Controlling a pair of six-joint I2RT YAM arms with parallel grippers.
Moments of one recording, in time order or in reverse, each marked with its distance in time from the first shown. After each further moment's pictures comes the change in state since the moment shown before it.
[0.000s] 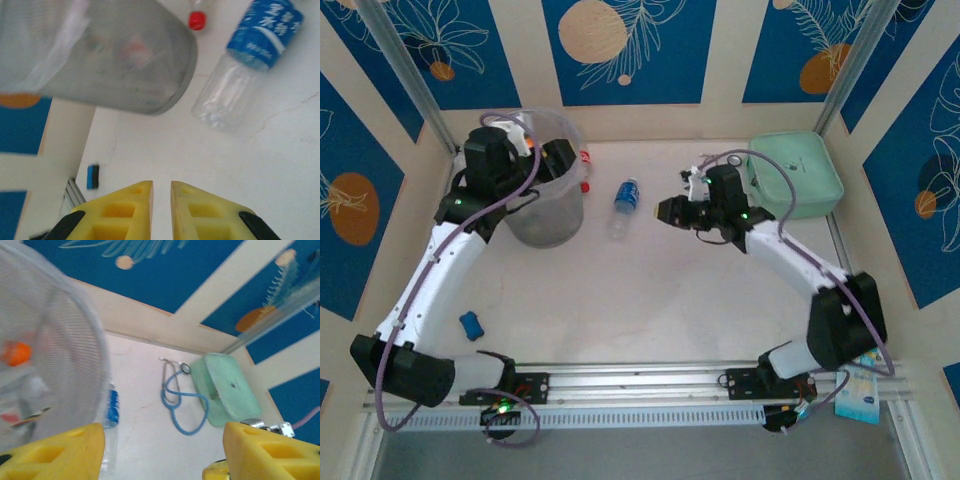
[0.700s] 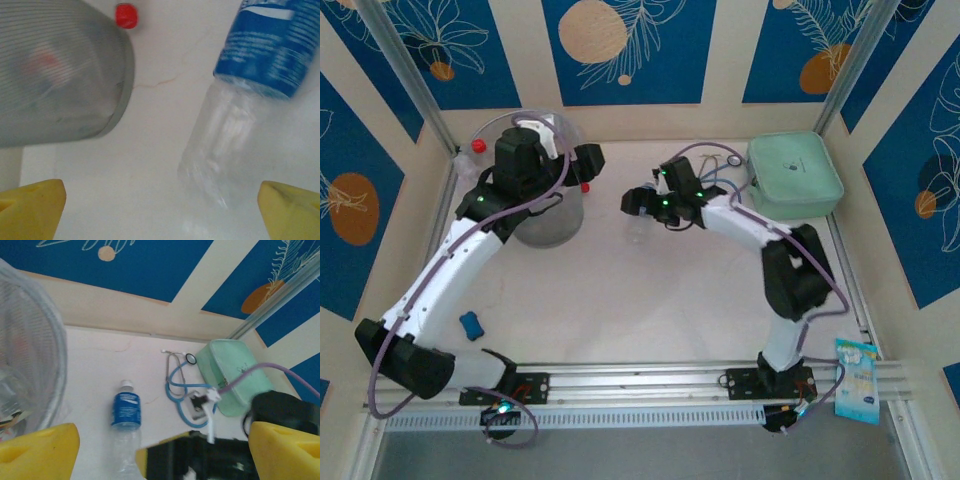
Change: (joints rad) left arm -0.150 0.037 0.048 -0.047 -0.189 0.083; right arm 0.121 0.449 0.363 -0.153 0.306 0.075
